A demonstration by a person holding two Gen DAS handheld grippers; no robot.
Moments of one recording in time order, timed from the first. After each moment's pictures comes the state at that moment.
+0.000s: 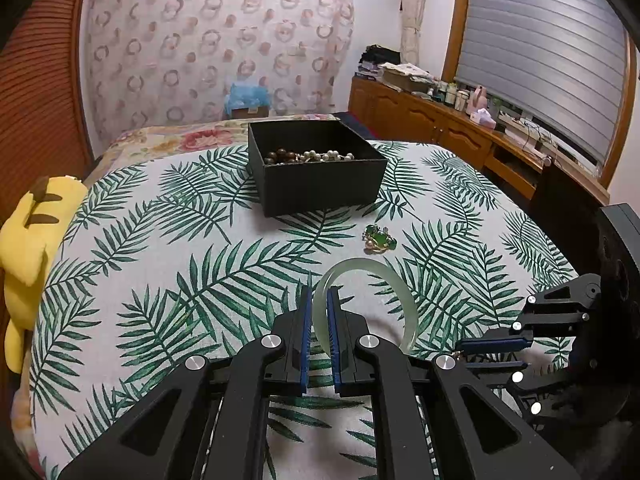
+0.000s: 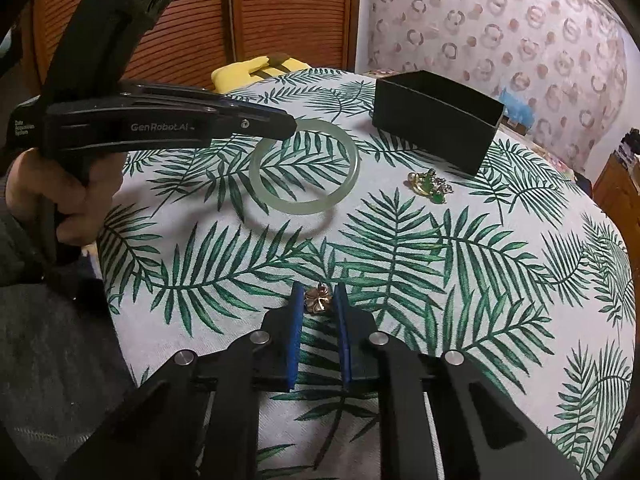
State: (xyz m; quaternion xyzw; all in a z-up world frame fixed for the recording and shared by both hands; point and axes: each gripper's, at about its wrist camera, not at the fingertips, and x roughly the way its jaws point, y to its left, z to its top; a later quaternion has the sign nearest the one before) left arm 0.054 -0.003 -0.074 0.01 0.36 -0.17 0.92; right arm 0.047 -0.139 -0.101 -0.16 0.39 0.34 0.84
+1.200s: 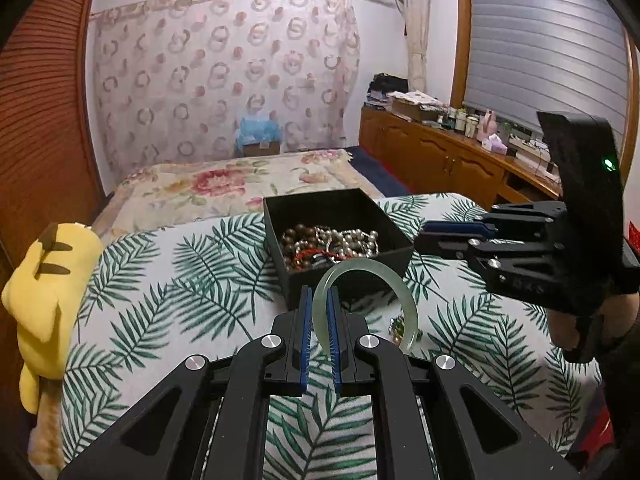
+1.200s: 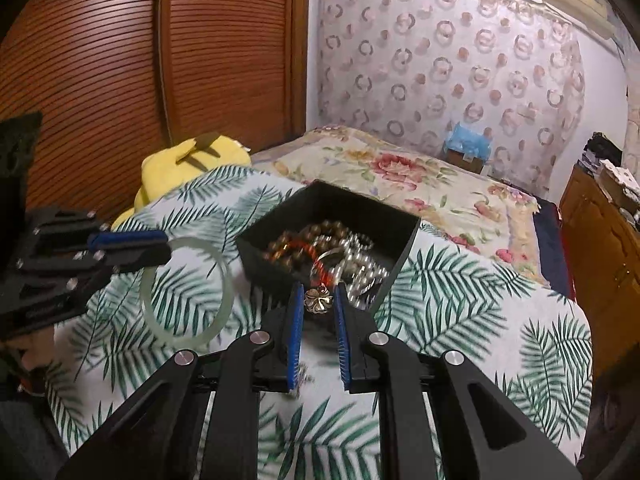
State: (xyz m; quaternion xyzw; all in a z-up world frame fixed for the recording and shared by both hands) left arm 0.108 -0.005 -0.036 0.02 0.30 -0.15 0.94; right arm 0.201 -0.147 -0.032 -0.11 0.32 0.29 0.90
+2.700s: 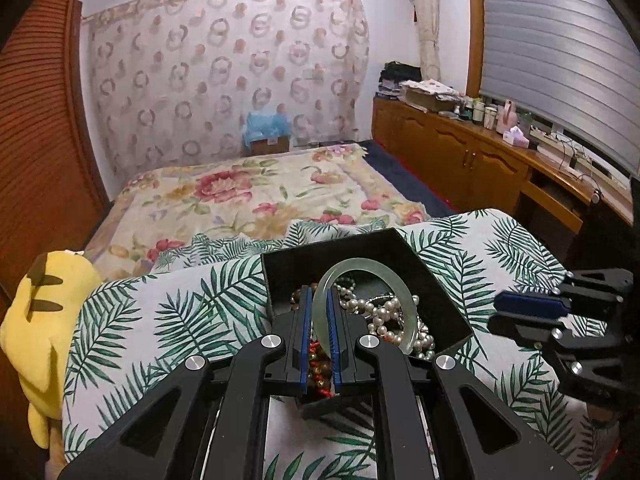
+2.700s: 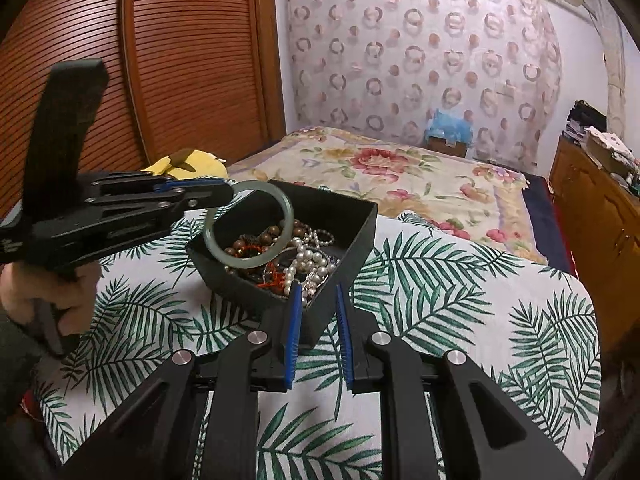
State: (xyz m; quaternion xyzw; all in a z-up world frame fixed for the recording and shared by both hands) left arm 0.212 -0.029 -0.036 0.04 0.32 -0.12 0.94; right arm 0.216 -0.183 -0.049 -0.06 0.33 0.27 0.90
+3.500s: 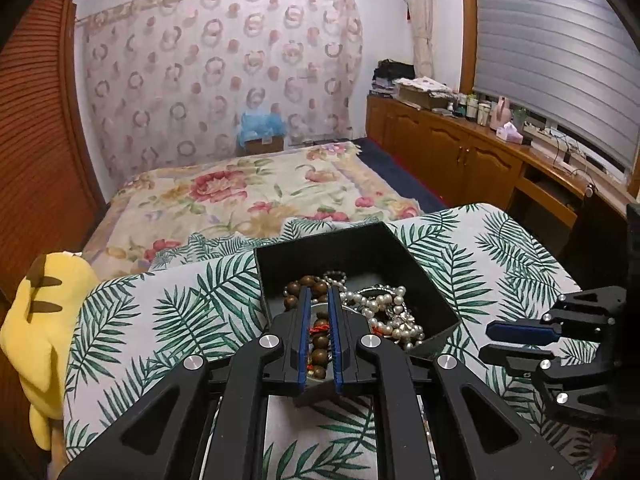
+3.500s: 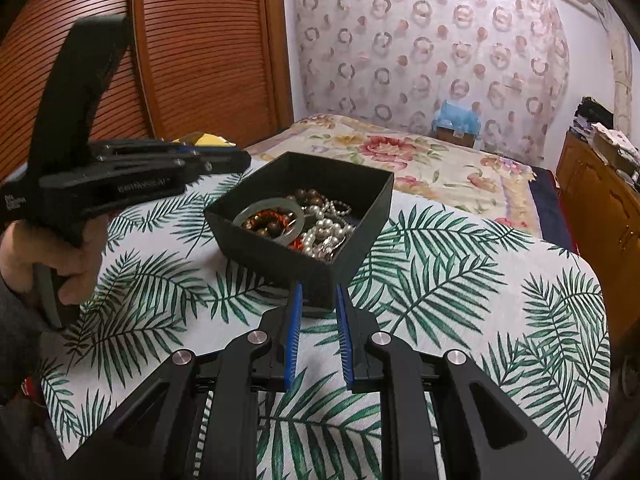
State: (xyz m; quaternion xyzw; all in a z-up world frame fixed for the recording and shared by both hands) left arm 0.198 -0.028 -0.031 0.04 0.32 -0.13 0.94; right arm 0.193 -0.180 -0.063 -0.07 0.35 0.28 0.89
